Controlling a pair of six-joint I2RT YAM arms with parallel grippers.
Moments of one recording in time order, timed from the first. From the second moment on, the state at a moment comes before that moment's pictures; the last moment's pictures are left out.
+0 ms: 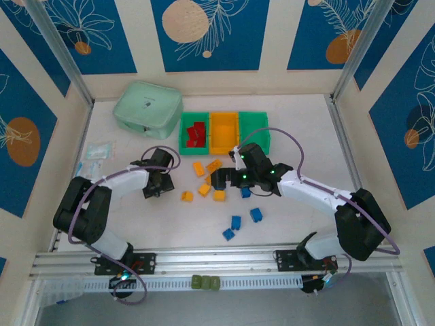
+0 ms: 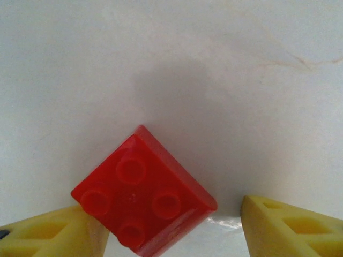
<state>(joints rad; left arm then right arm) -0.41 1.56 0.80 -0.57 -0.17 -0.75 0.67 1.37 0.84 -0.28 -0.32 0.59</state>
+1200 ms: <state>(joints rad) -0.38 1.46 0.84 -0.52 -0.16 -0.64 0.58 1.28 0.83 -0.31 -0.34 0.59</state>
